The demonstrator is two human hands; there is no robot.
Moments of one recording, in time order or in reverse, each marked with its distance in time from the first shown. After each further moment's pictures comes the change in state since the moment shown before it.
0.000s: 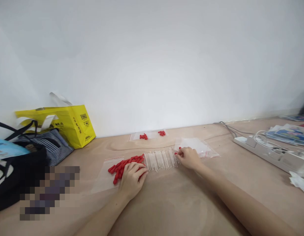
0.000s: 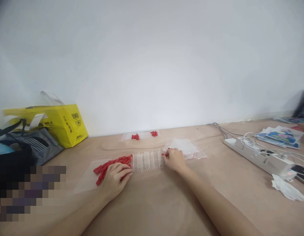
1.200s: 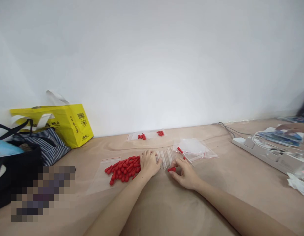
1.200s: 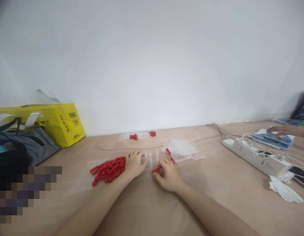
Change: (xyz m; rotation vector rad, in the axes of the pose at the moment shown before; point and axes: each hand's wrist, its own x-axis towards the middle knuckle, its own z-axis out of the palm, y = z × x) left_hand 0.066 0.035 0.057 0.113 -0.225 -0.361; right_hand -0.047 -0.010 0.015 0.481 0.068 -0.338
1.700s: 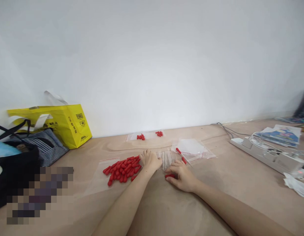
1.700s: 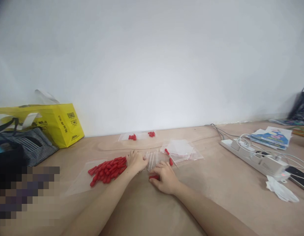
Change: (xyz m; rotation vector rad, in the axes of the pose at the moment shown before) left_hand 0.018 0.020 -0.003 0.061 -0.084 -0.203; right_hand 0.001 -0.001 0.001 -0.096 -0.145 -0.140
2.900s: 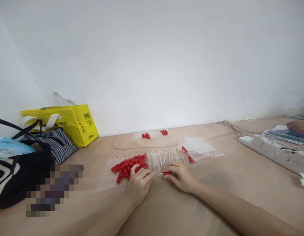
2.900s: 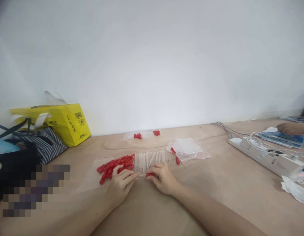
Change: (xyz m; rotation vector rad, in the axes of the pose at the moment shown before) left_hand -0.078 -0.085 -0.015 -0.257 0.374 0.658; right_hand 0.012 -0.019 0.020 0.172 0.059 -0.107
